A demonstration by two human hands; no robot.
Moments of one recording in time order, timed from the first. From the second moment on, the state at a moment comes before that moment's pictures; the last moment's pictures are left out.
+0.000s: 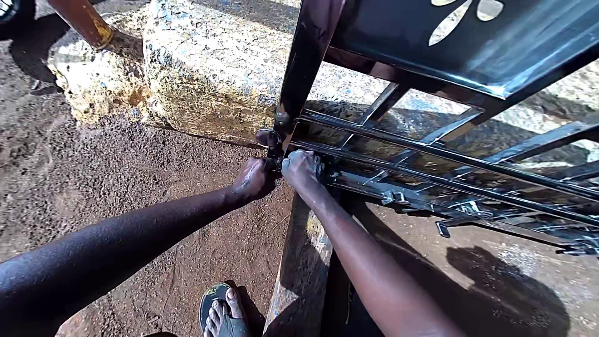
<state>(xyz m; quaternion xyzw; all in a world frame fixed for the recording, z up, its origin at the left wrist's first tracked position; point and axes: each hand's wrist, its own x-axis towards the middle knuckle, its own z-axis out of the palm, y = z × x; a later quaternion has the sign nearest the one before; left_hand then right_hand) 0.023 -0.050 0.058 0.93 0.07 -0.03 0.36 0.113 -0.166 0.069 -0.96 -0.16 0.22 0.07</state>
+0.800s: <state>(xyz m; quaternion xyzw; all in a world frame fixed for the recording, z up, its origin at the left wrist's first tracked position) 0.025 -0.046 0.054 0.94 0.06 -0.04 0.35 0.093 -0.174 0.078 -0.95 -0.22 0.17 0.11</state>
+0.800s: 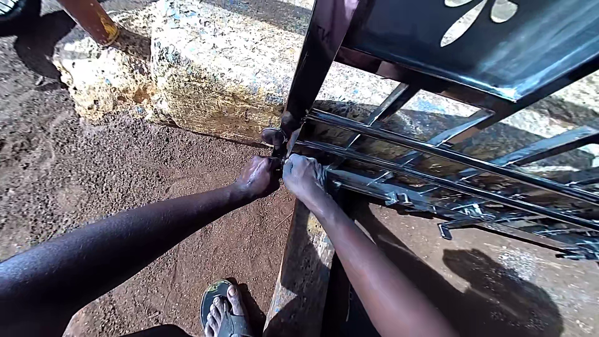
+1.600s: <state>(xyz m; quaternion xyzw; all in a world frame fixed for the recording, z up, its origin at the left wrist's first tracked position) 0.024 -0.048 0.046 0.94 0.05 -0.01 0.35 0.106 -0.250 0.127 -0.91 -0.20 0.32 -0.16</state>
